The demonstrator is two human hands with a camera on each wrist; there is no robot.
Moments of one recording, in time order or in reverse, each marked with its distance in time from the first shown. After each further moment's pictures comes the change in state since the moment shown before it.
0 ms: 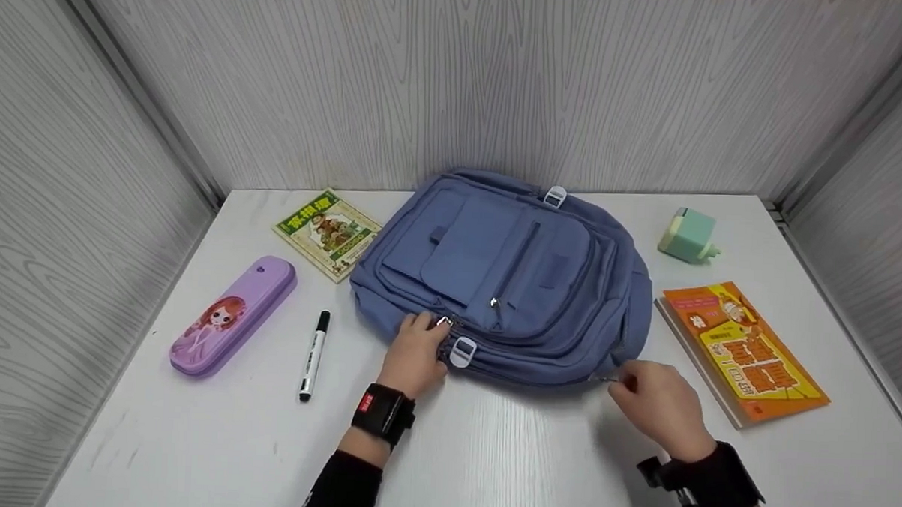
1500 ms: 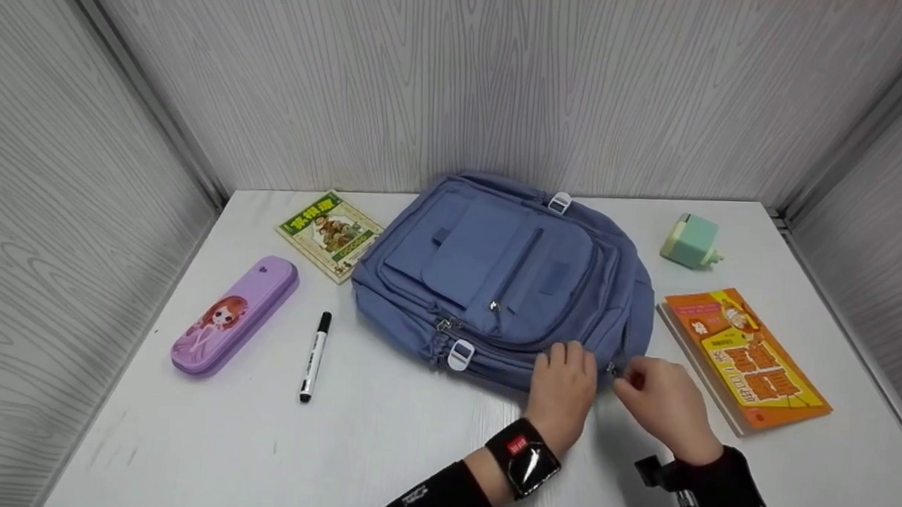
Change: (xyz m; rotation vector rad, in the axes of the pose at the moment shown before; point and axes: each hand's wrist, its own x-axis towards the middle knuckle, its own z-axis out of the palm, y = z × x) left_hand 0.000 0.184 0.058 0.666 0.264 0.181; right_hand 0.002 -0.005 -0.009 0.042 0.091 -0.035
